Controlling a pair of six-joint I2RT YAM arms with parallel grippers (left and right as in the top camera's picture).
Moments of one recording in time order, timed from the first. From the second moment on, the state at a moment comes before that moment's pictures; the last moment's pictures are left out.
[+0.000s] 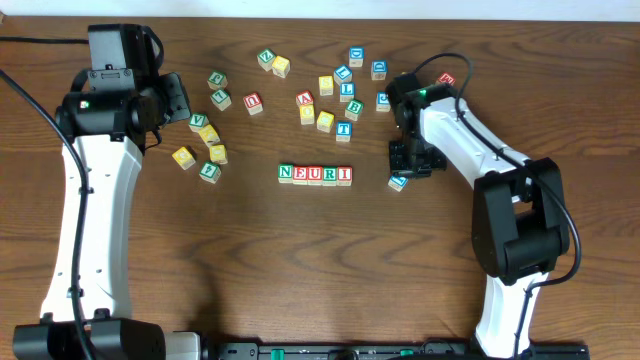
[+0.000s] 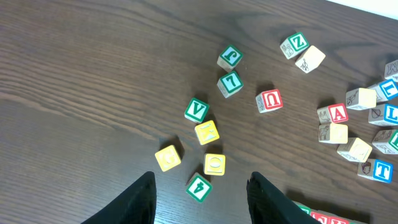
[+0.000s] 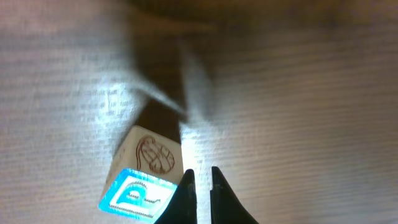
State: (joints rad) left arm 0.06 1.54 1.54 -0.92 -0.04 -0.20; right arm 0.33 2.09 1.55 -1.11 0.09 0.34
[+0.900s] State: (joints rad) left arm 0.06 1.54 1.54 -0.92 -0.04 -0.20; right arm 0.45 2.09 1.55 -1.09 0.00 0.34
